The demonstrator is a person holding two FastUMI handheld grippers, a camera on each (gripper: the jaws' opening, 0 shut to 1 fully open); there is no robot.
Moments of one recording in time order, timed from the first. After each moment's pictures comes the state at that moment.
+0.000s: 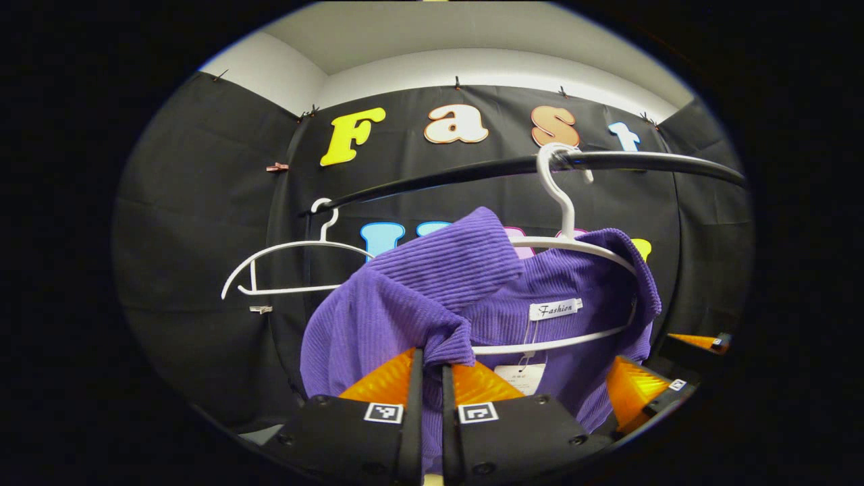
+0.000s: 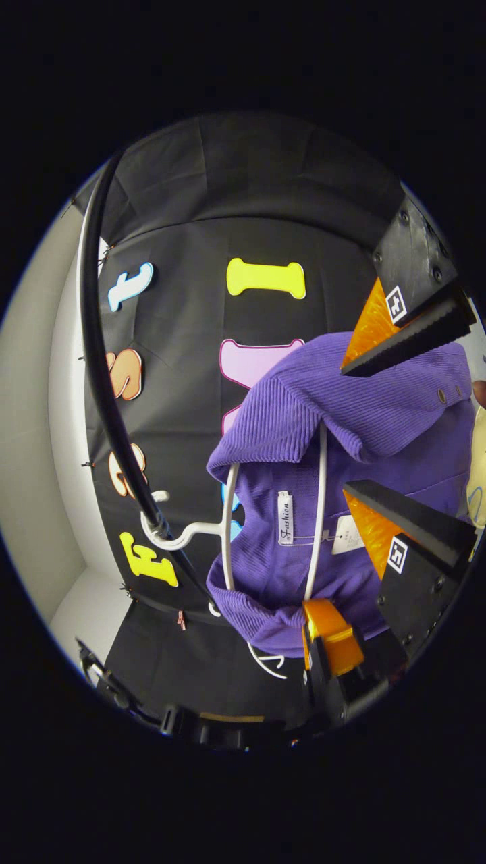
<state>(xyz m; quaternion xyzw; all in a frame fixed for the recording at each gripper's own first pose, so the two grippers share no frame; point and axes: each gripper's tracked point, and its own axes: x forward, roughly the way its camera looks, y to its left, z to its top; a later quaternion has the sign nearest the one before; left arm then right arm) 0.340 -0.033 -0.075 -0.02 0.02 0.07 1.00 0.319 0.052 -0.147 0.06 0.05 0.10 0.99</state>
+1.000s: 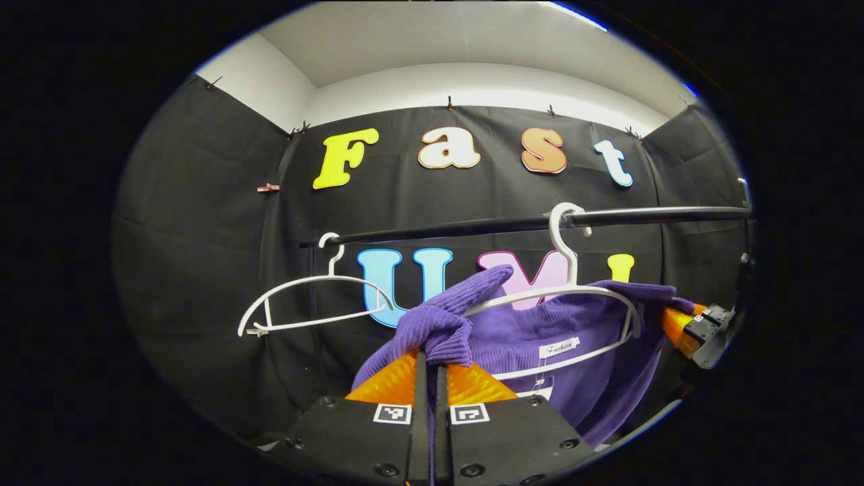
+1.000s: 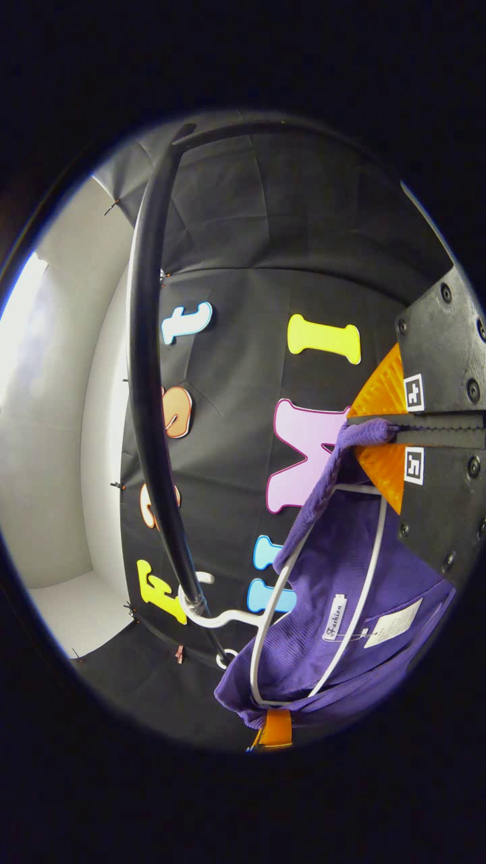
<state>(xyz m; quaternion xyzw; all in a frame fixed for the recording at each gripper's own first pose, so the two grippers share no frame) 0.314 0.003 -0.025 0.00 -0.01 0.04 1.00 0.349 -0.043 -0.083 -0.02 -0.07 0.00 1.00</state>
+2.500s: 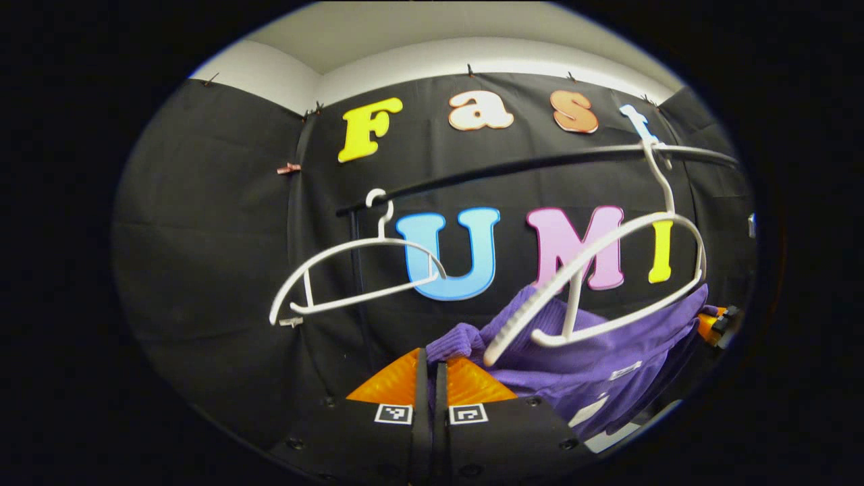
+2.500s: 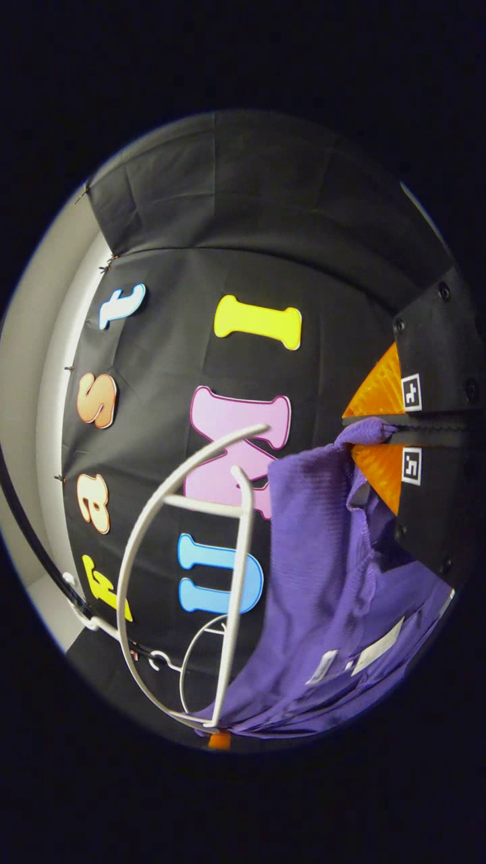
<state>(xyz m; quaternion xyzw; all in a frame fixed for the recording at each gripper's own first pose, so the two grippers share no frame) 0.335 0.096 -0.112 0.03 0.07 0.09 0.99 0.370 -0.035 -0.234 -0.03 0.05 0.03 1.00</state>
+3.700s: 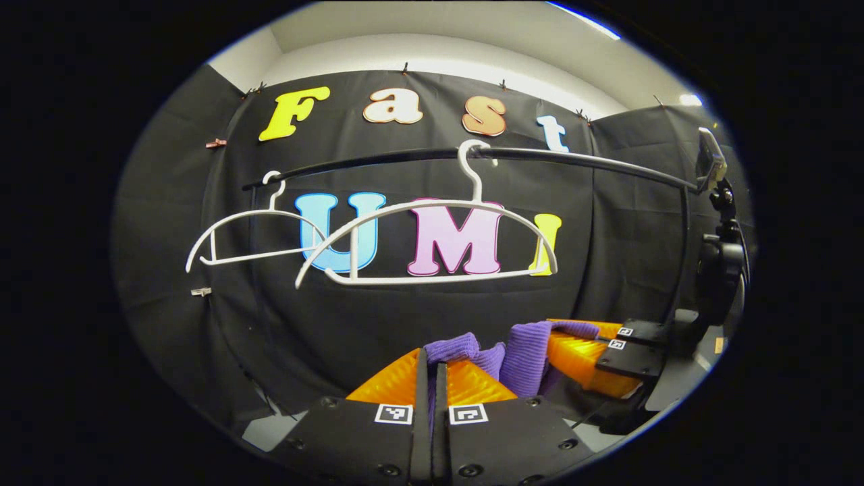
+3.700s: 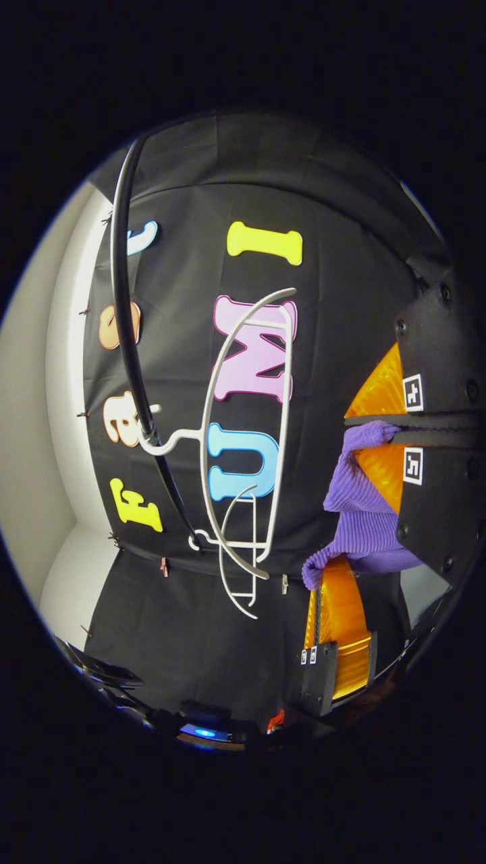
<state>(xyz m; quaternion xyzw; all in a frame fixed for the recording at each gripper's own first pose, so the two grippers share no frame) 0.242 -0.072 -0.111 -0.03 0.09 -0.12 0.99 0.232 0.096 -0.162 0.03 0.07 0.20 0.98</state>
